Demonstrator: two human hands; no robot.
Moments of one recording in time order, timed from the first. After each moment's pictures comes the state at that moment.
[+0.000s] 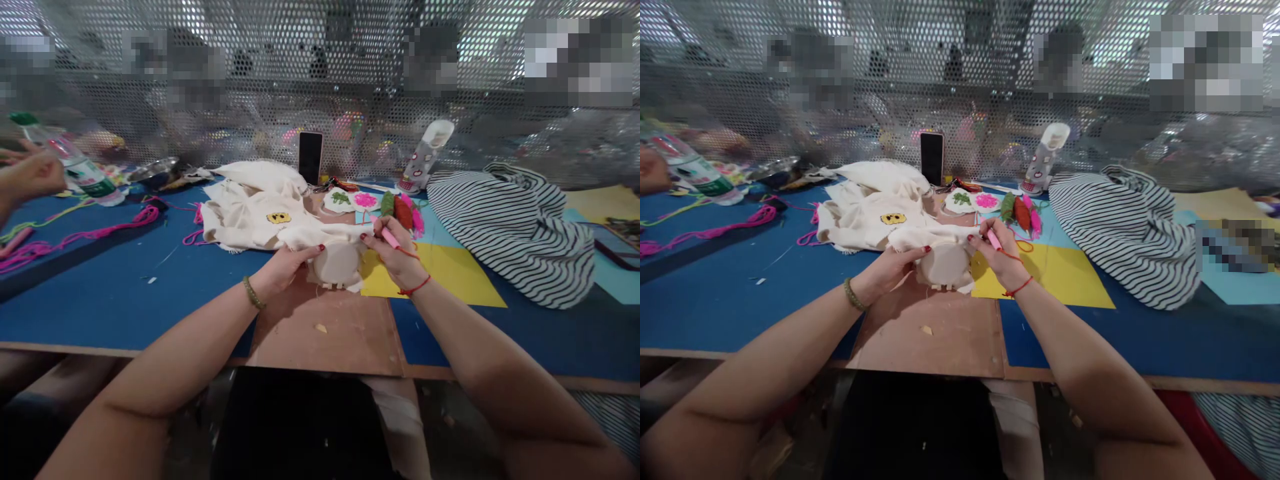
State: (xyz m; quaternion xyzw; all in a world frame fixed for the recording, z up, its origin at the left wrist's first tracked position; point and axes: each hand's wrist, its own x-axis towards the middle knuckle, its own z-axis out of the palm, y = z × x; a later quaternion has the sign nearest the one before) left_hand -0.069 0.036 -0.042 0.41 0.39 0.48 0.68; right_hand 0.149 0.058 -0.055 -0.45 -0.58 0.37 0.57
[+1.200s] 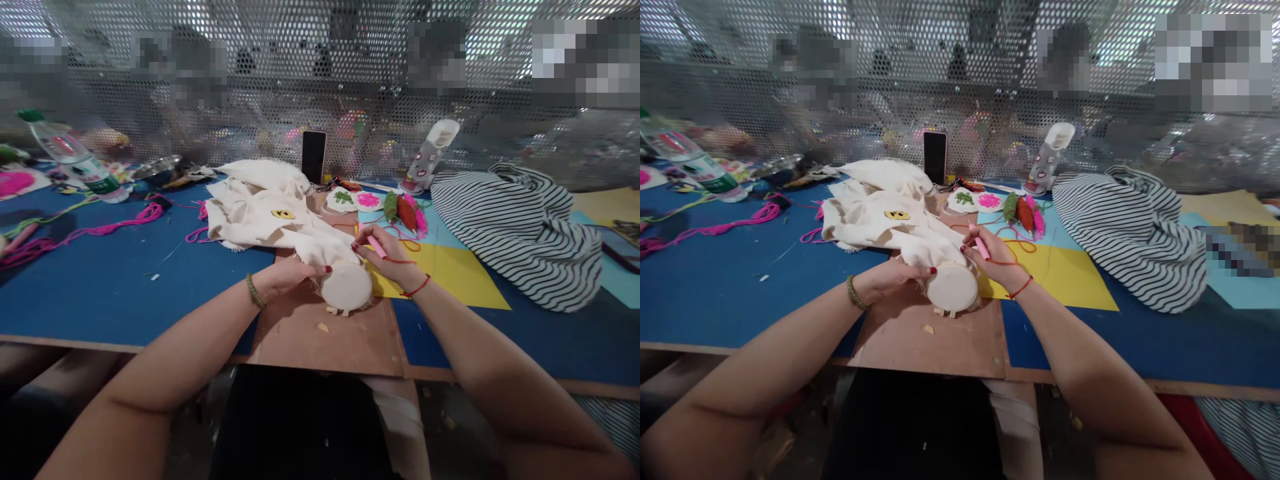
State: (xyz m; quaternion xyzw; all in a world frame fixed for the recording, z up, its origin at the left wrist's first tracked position) left_hand -0.076 0.029 -0.046 0.48 0.35 0.34 0.73; right_hand 0.151 0.056 -0.056 -0.41 -0.75 0.28 0.44
